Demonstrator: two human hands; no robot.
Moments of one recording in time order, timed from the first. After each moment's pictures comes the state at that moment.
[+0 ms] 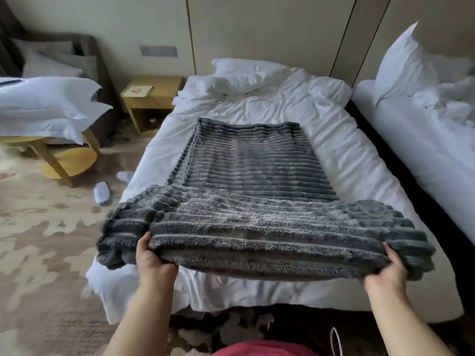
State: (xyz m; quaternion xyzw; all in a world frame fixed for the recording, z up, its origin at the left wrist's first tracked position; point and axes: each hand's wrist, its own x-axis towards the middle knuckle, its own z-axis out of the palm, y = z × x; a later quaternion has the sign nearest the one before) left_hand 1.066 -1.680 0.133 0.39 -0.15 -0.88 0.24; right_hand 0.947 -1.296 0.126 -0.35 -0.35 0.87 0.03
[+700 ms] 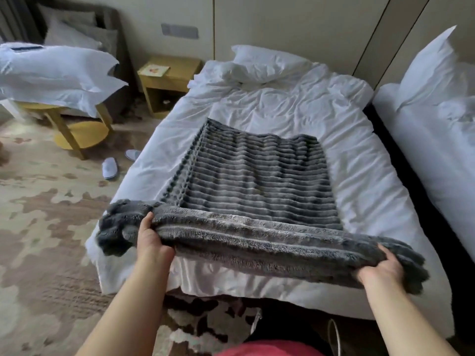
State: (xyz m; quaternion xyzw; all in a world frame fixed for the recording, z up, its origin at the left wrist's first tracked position) left_hand 1.064 -1.663 0.134 0.46 -0.16 -0.84 0.23; right_hand 0.918 -1.290 0.137 -0.46 -0.38 0.80 -0.03
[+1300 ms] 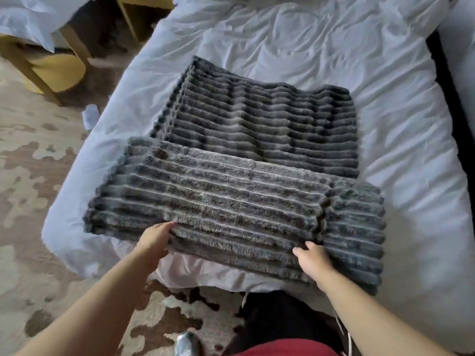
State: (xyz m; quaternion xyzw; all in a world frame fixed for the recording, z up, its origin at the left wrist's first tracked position) left_hand 0.931 -1.678 -0.012 0.61 -0.54 -0.57 -0.06; right_hand 0.784 -1.373 -0.023 -0.13 -0.88 0.21 -0.41
